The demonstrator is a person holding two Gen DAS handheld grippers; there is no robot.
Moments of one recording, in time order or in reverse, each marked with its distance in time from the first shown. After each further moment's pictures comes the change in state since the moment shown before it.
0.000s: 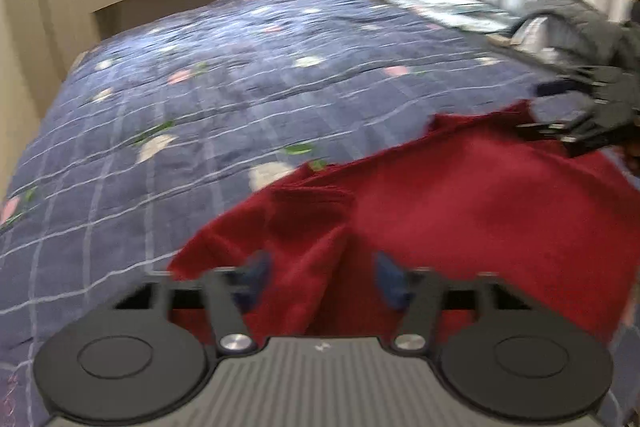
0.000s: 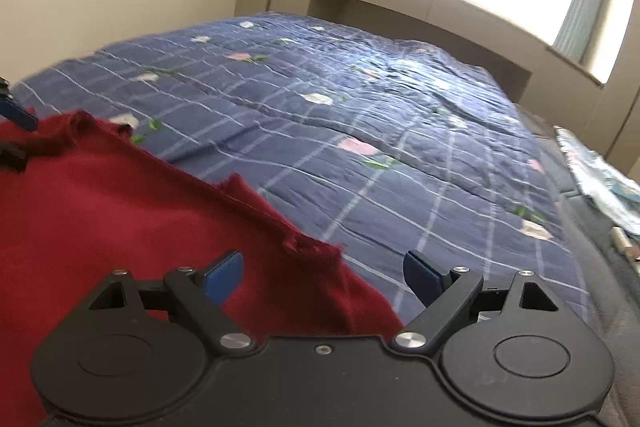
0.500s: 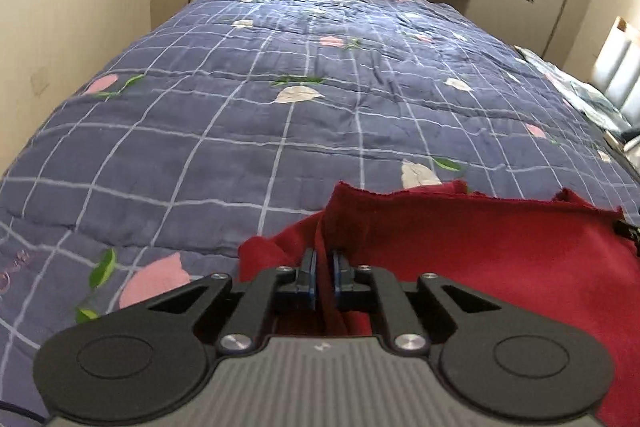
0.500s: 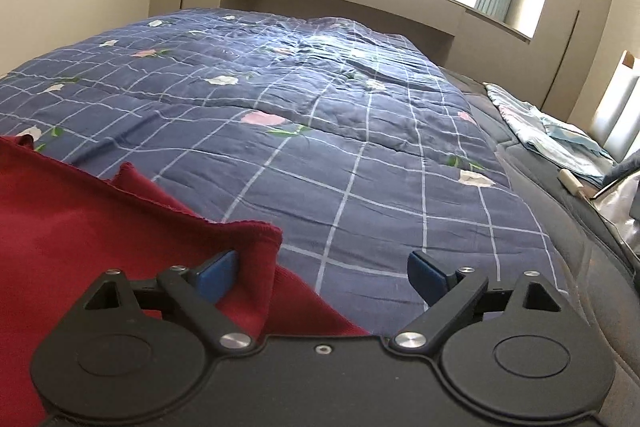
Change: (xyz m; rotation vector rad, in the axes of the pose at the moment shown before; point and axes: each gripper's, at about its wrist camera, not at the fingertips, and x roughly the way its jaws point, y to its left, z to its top) left arm 0.007 0.072 -0.026 -0.434 -0.029 0.151; right arm 0.029 -0.028 -0.021 0.163 0.028 -0.188
